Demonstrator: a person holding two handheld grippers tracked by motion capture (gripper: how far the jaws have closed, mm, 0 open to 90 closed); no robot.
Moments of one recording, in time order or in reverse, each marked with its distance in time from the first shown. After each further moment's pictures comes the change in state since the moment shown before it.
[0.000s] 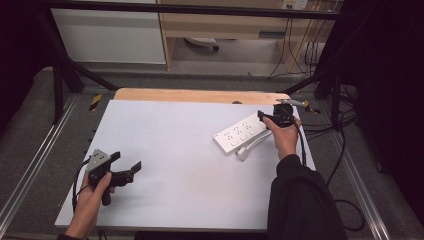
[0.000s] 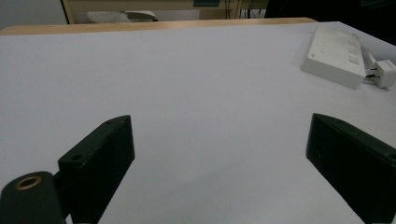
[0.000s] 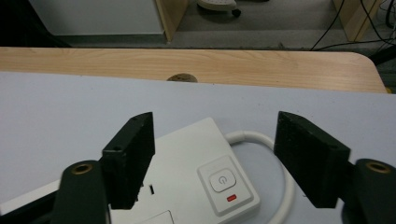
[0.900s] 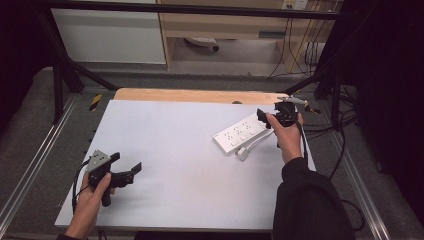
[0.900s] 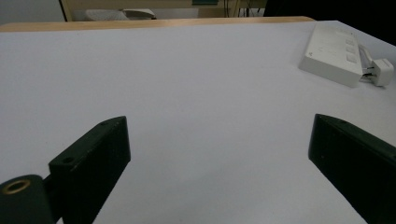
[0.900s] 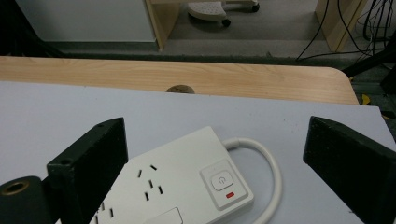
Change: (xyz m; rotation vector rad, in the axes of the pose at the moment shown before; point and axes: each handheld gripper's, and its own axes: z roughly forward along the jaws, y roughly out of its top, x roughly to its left) left arm -0.001 -0.001 -0.001 0.004 -0.005 -0.005; right arm 0.013 0.011 -0.023 -0.035 -0.040 -0.015
